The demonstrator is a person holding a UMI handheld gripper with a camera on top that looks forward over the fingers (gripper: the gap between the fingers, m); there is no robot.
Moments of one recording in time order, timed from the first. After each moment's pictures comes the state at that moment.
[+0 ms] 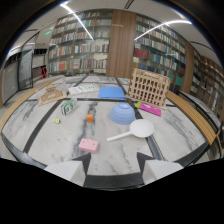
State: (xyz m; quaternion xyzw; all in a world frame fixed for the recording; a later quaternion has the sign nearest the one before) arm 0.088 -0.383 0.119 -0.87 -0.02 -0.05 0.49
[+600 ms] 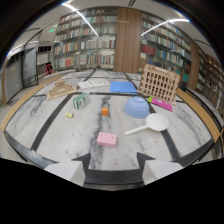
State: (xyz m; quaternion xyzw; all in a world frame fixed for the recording) arm 0.027 -0.393 0.095 -0.88 -0.03 -0.02 0.47
